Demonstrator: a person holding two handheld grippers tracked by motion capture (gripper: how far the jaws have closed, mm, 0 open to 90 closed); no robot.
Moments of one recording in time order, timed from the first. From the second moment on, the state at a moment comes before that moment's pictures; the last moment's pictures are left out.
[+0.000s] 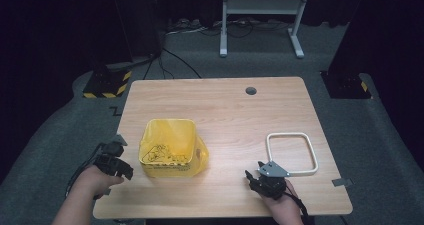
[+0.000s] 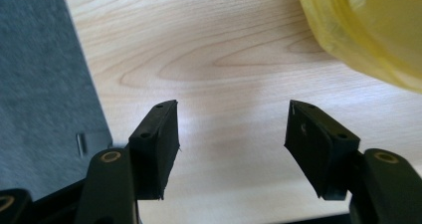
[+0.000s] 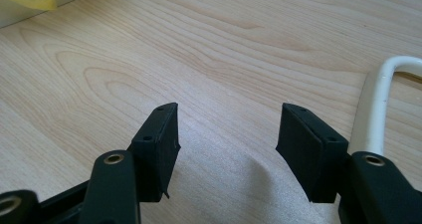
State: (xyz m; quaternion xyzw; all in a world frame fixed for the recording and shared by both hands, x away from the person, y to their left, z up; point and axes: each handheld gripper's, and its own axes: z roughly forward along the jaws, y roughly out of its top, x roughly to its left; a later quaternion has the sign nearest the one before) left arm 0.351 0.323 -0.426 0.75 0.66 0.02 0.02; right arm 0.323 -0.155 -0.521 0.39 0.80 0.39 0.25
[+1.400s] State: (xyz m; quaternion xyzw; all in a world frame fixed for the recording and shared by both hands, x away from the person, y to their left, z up) left arm 0.391 0.223 -0.382 0.78 0.63 -0.02 0.00; right arm 0.320 -0.153 -0.522 0.38 0.81 0.38 0.24
